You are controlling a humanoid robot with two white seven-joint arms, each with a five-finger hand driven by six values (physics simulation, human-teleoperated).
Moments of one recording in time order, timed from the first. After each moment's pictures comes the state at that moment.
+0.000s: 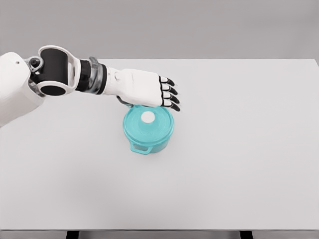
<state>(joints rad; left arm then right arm) -1.10 0.59 -1.06 -1.58 -0.53 -0.61 -0.61 0.07 0.00 -0.20 0.05 0.07 -0.22 -0.03</state>
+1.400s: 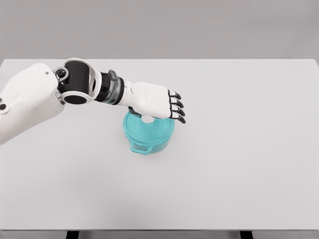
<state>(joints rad) -1.09 0.50 -1.12 -1.51 -0.59 -0.62 -0.61 0.07 0.00 -0.20 0.05 0.07 -0.22 -0.03</state>
